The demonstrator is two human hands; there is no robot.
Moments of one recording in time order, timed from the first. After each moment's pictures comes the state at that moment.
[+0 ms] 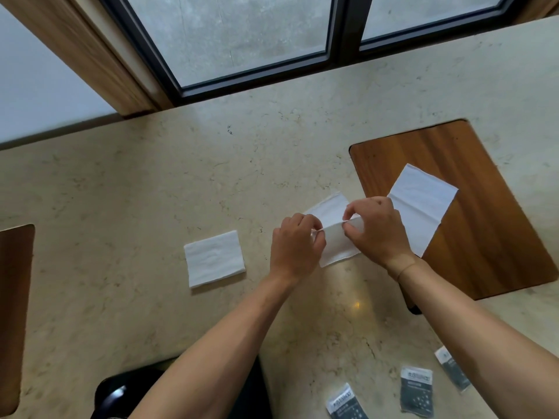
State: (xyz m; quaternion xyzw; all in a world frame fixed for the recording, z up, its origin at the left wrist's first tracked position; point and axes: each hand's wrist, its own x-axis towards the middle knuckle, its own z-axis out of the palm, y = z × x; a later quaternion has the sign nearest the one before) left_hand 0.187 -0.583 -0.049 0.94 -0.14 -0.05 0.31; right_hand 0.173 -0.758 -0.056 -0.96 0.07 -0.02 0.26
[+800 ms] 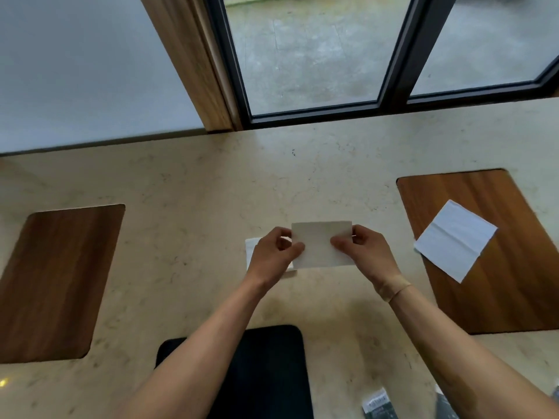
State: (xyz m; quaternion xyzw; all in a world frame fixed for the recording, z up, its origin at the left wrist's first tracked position) left_hand 0.168 -0.440 0.019 0.78 0.11 -0.18 0.58; right_hand 0.160 -0.641 0.009 -0.76 0.18 0.11 0.62
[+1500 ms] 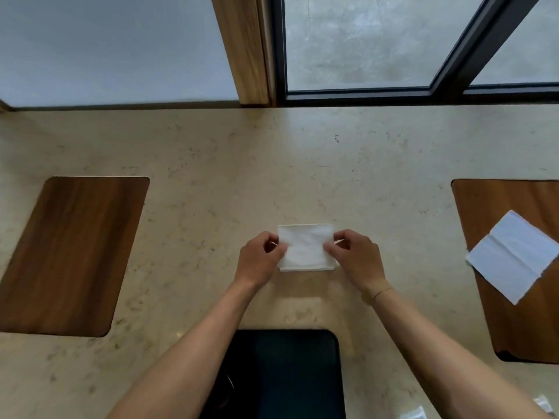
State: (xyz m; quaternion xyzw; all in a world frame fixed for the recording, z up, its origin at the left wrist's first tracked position) left_hand 0.175 -0.345 -0.034 0.86 0.17 -0.14 0.47; right_hand 0.183 -0.549 -0.034 -0.88 0.14 0.14 0.43
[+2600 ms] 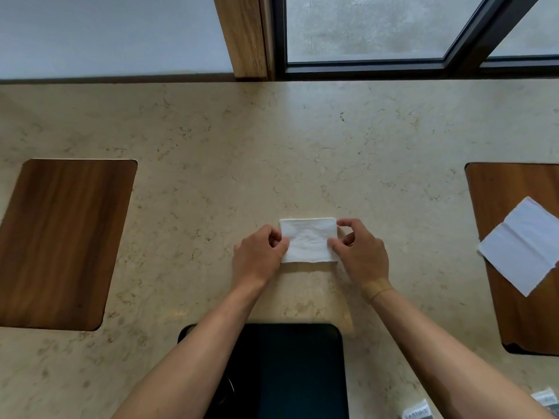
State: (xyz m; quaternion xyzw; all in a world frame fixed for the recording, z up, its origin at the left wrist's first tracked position) left_hand 0.171 -0.350 -0.058 0.92 0.15 -0.11 0.34; right_hand 0.177 -0.547 -0.062 -0.92 0.12 0.09 0.35
